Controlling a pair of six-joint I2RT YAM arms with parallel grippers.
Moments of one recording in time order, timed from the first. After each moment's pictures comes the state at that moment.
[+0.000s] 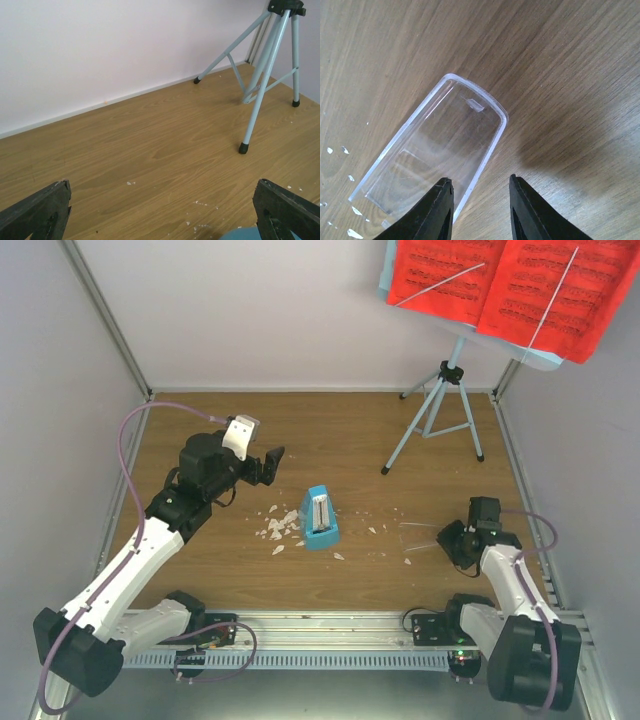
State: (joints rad) left arm -0.43 1.02 0.93 -0.21 0.07 -0.01; right arm -0.15 0.95 0.42 -0.64 -0.17 0.80
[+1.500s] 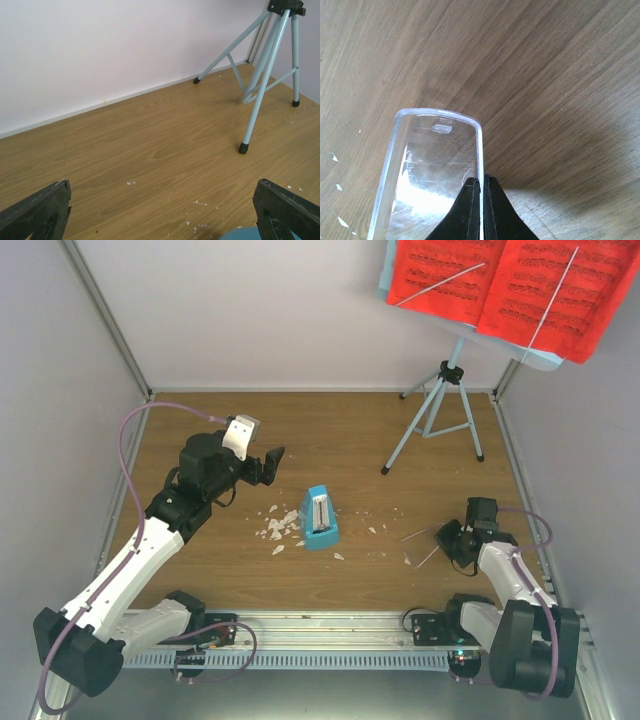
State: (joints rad) left arm -0.43 1.02 0.93 -0.21 0.07 -0.01; right arm -0.15 1.03 0.39 -0.52 -0.17 0.75
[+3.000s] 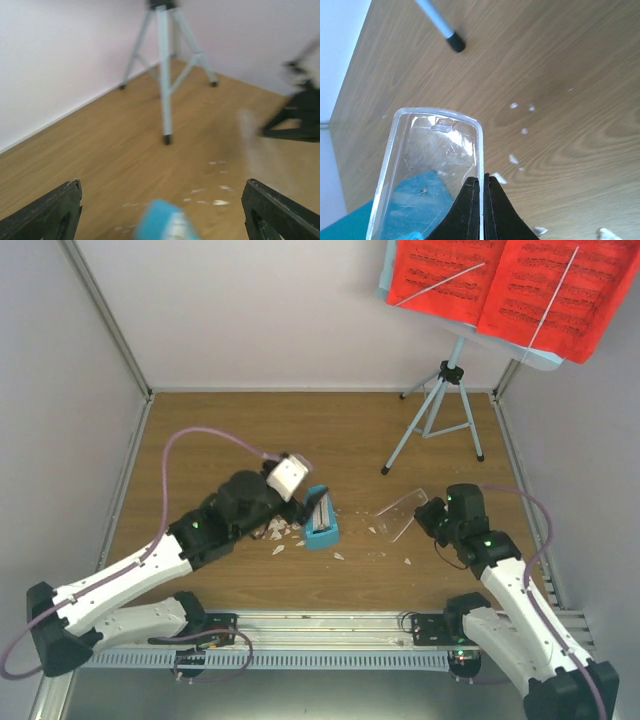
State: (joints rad) left arm -0.80 1.00 0.90 -0.19 -0.12 0.04; right arm 0.21 0.74 0.54 -0.56 -0.12 1.01
